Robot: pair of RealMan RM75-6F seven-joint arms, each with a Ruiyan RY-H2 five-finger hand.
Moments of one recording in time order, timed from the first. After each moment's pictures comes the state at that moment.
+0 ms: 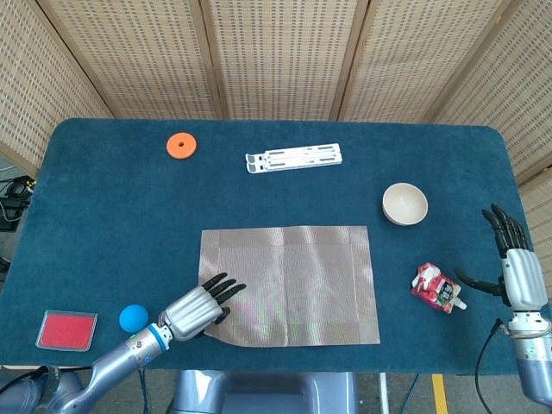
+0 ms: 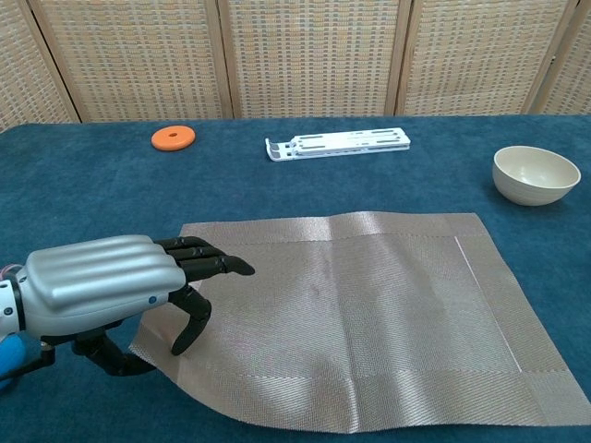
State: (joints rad) left arm -0.67 -1.44 0.13 -1.70 1.55 0.95 0.40; right arm 0.20 -1.23 0.17 -1.36 -1.47 1.46 0.49
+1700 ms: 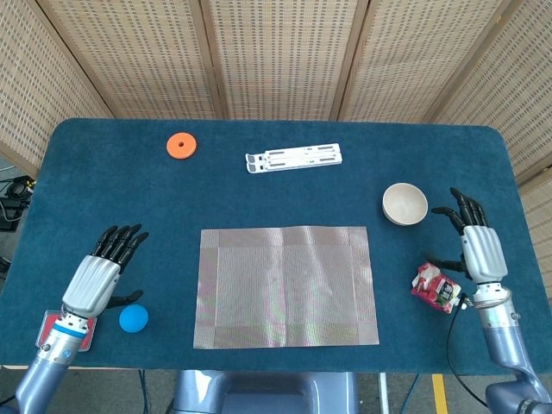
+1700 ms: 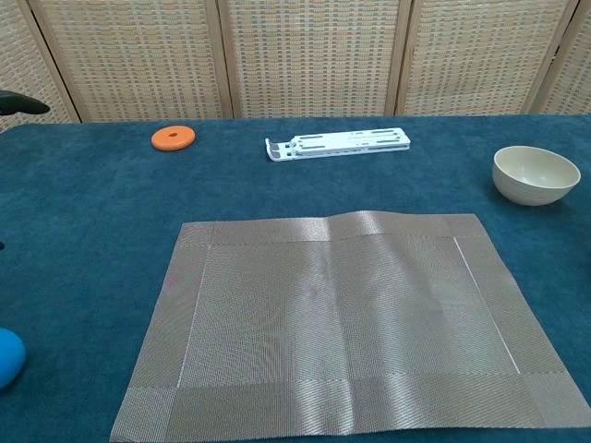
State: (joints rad) left arm -0.36 -1.27 0.04 -1.68 1.55 1.42 0.13; right arm 0.34 -1.31 0.22 -1.36 -1.40 1.29 0.32
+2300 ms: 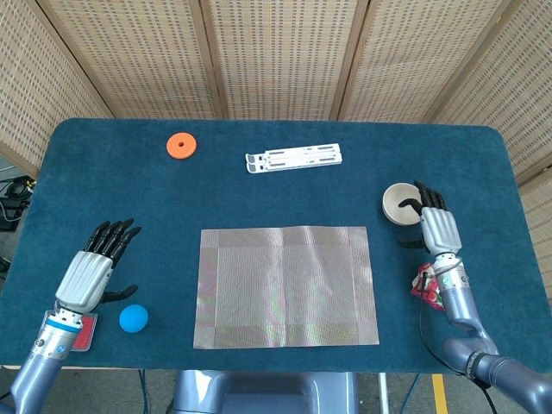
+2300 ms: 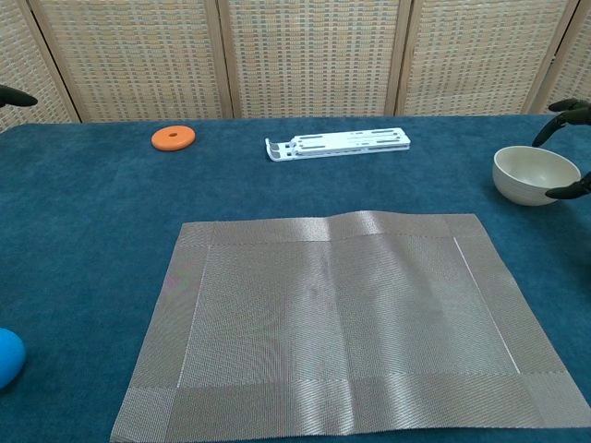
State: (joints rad) left arm -0.34 -1.26 0.01 -1.66 1.54 1.39 0.09; right arm 0.52 -1.55 0.27 -1.04 -1.24 1.01 0.22
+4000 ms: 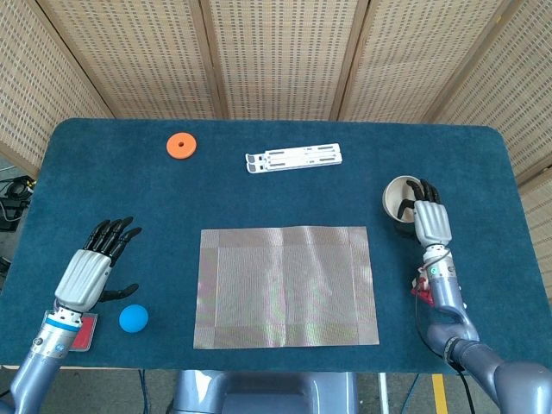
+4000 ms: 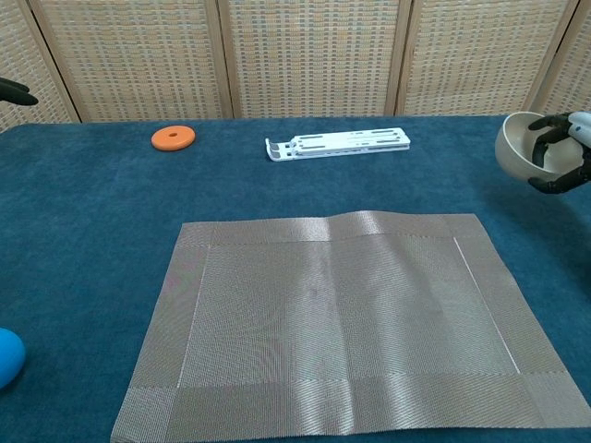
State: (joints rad) left arm -0.32 -1.27 -0.03 -1.64 1.57 1.37 0.04; right arm 0.60 -1.76 0.25 -0.66 -1.29 1.02 0.34
